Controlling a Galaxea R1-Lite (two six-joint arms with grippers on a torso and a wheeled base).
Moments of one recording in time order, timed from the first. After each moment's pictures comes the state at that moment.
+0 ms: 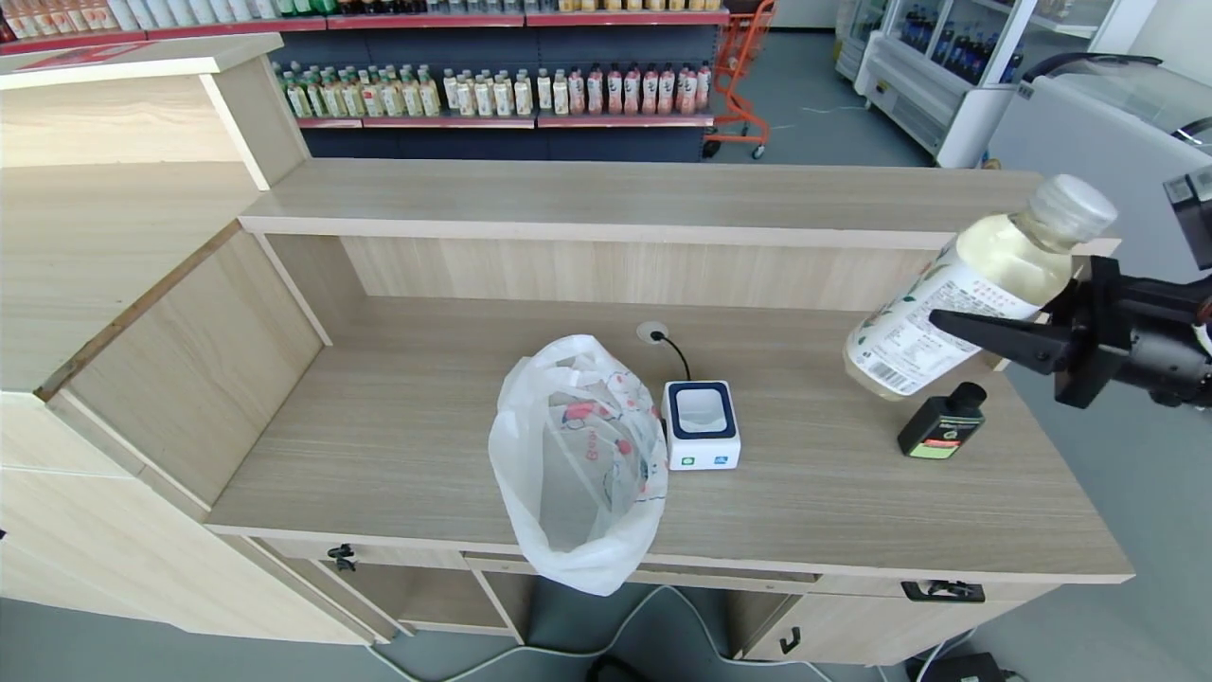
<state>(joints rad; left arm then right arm) -0.01 0.00 0.00 0.00 -0.02 -0.04 -0.07 1.53 -0.76 -0.87 1.01 -0.23</state>
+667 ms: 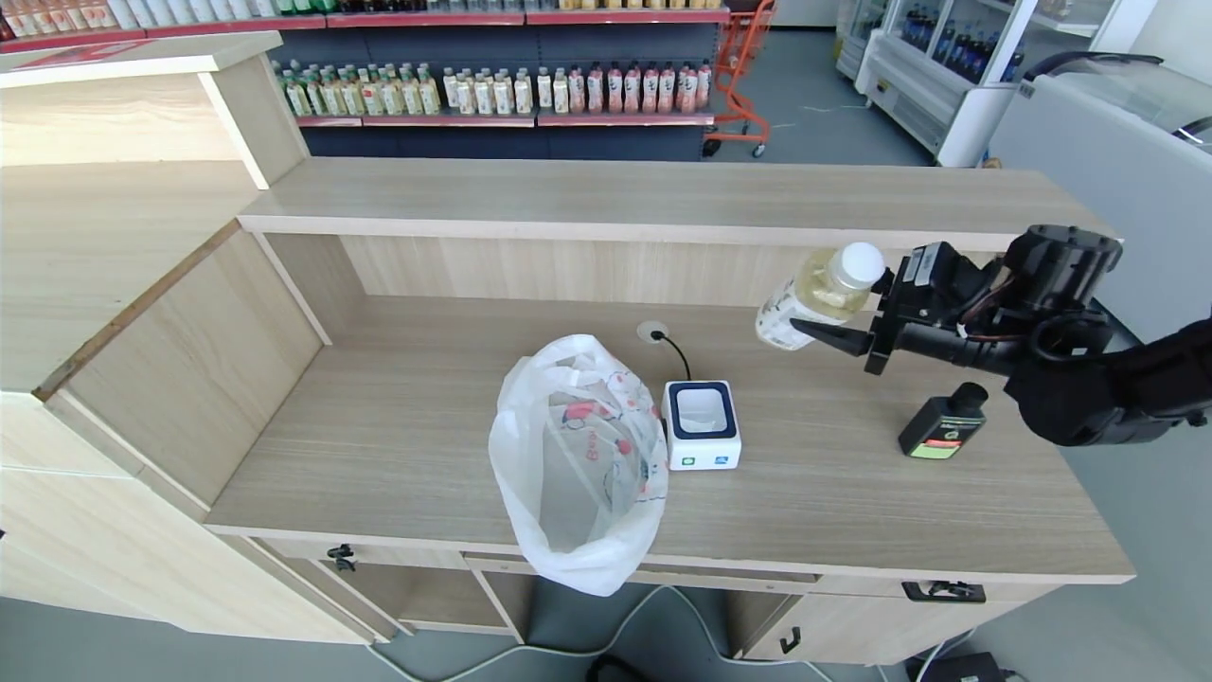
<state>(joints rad) -0.01 0.00 0.00 0.00 -0.02 -0.04 0.05 2.03 -1.12 -1.00 0.95 -0.72</state>
